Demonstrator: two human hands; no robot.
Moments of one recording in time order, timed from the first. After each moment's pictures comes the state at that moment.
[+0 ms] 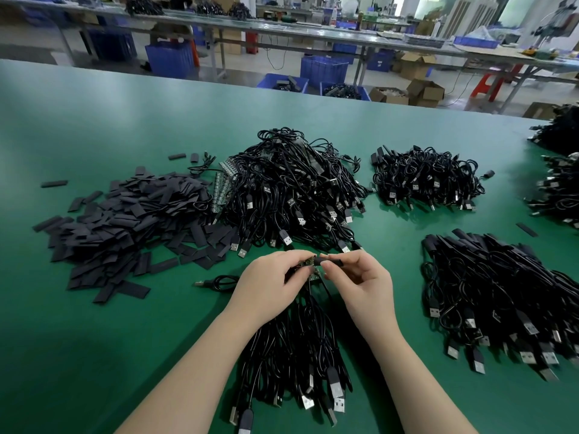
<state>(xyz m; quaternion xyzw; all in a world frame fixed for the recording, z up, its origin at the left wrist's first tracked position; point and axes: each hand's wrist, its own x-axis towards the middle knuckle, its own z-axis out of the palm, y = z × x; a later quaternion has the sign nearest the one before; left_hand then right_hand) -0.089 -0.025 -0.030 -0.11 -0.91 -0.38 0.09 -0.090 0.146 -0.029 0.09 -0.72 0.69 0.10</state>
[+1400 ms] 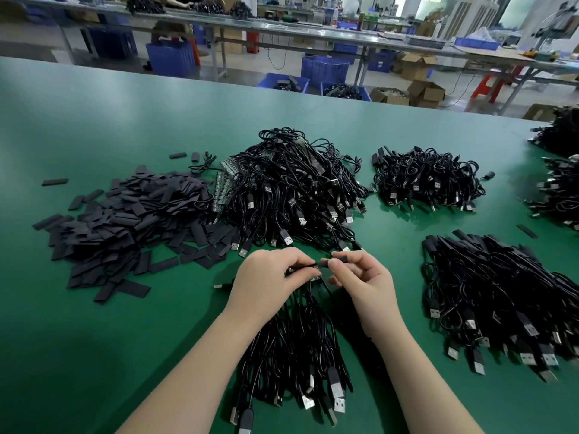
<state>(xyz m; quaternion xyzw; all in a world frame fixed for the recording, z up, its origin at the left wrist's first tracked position) -0.083 -0.023 -0.020 -0.12 -0.90 -0.39 0.19 -0.092 0.154 -0.027 0.03 -0.67 0.74 0.01</state>
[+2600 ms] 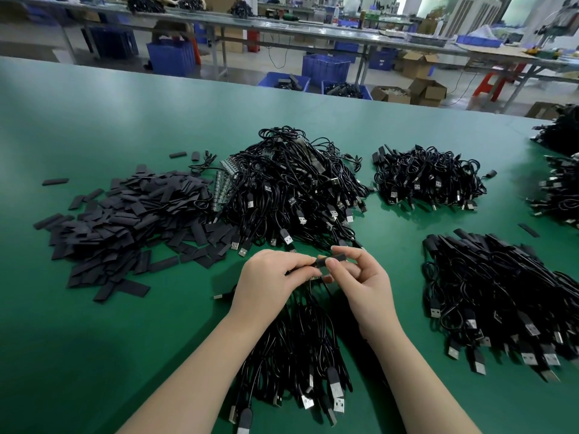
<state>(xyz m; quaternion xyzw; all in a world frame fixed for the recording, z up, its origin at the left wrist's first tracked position) -0.079 -0.015 -0.024 -0.09 -0.86 -0.45 0.22 -0.092 0.150 -0.031 0.03 -0.68 0.73 0.01</state>
